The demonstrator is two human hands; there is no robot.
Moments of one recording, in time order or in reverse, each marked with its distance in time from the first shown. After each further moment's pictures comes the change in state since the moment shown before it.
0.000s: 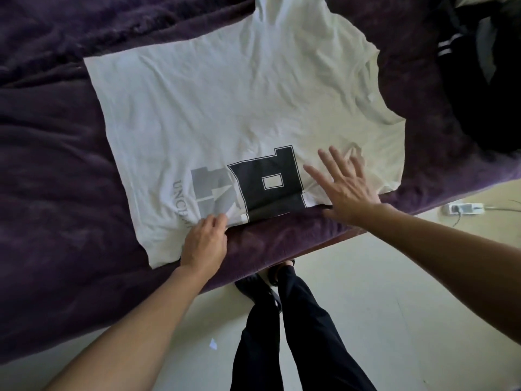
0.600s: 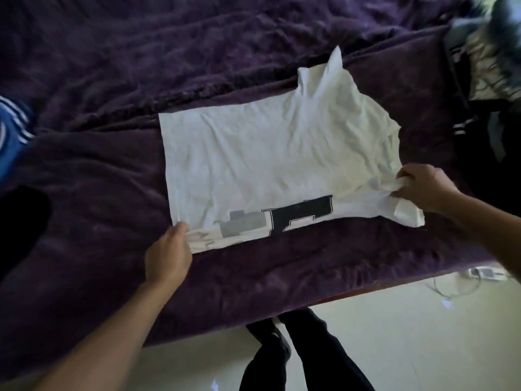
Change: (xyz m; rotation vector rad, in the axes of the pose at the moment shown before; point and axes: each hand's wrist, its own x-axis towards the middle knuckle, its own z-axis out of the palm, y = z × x) left_hand -0.004 -0.088 -0.094 -0.094 0.167 -0.407; right_hand 0.035 0.099 -0.114 0.530 0.068 0.442
